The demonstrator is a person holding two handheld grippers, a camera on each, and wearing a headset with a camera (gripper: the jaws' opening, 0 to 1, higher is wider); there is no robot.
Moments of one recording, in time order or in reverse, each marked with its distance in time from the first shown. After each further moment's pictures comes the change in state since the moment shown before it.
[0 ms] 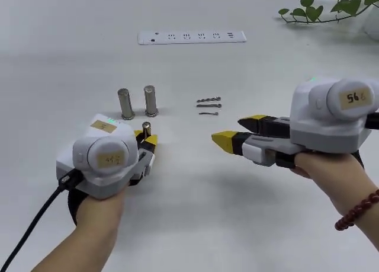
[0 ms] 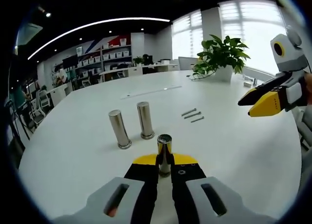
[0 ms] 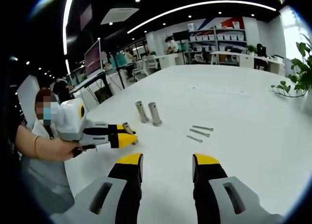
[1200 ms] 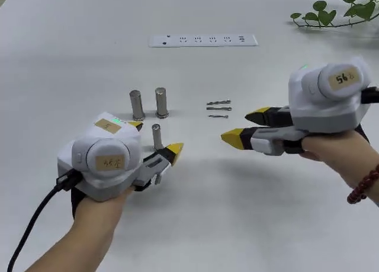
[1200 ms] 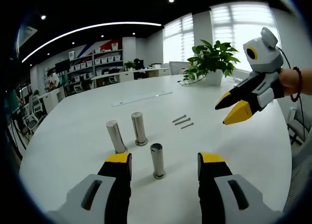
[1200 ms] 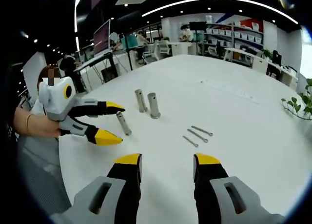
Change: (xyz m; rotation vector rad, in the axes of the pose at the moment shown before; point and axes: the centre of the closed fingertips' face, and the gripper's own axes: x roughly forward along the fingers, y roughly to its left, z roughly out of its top) left arm -0.021 -0.010 0.016 0.027 -0.029 -0.111; right arm 0.020 -0.018 0.006 -0.184 0.152 0.047
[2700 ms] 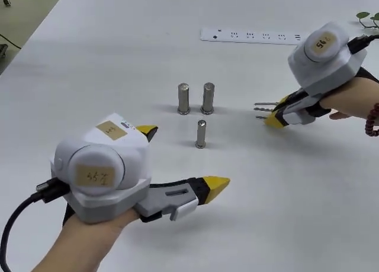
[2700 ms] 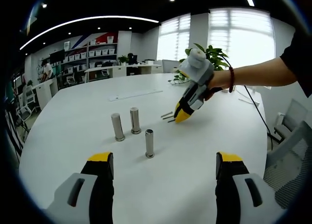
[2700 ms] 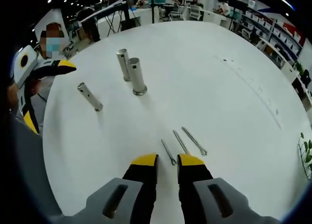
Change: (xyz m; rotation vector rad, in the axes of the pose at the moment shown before) left arm -0.057 -0.013 -0.002 -0.052 0.040 -0.078; right arm 0.068 -0.039 -0.012 -0.261 0.376 0.126
